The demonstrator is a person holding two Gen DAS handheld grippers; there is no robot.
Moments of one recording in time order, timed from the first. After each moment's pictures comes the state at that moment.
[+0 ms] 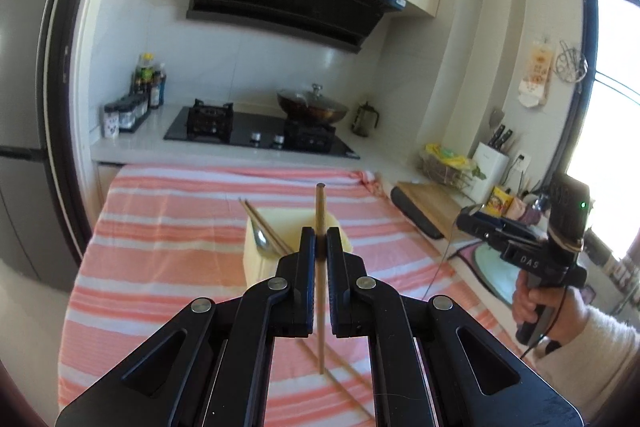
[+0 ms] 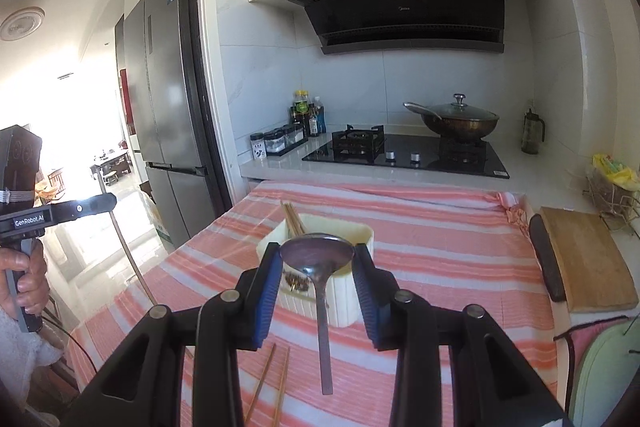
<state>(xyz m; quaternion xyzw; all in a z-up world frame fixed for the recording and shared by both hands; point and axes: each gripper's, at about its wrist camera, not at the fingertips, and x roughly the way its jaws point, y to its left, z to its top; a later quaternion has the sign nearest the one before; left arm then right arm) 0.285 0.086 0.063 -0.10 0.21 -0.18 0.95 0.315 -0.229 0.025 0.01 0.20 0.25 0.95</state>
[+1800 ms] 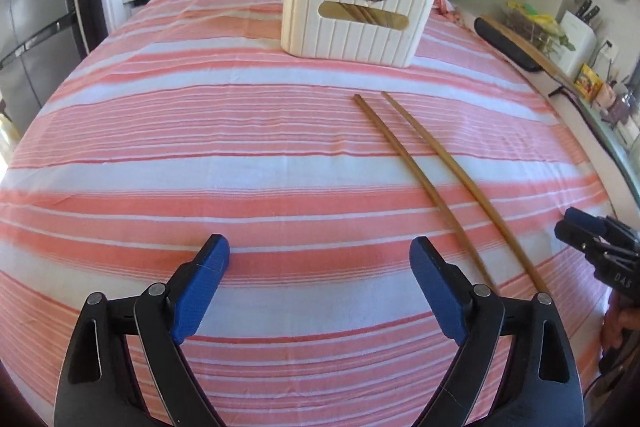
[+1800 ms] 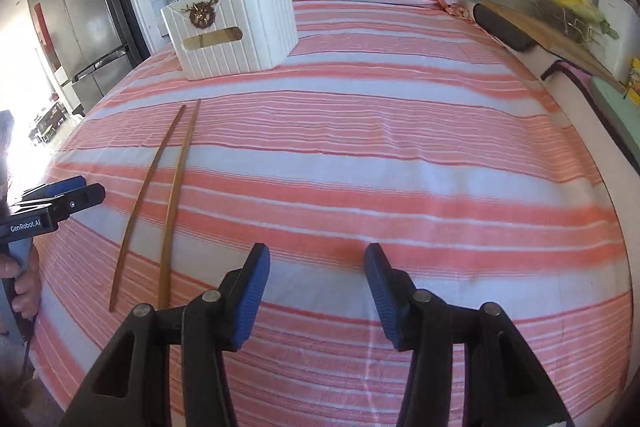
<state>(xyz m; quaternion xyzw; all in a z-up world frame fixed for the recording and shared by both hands) 0.256 0.012 -0.197 -0.05 0.44 -0.06 0.90 0.237 -0.260 -0.206 0.01 0.42 0.12 0.90</state>
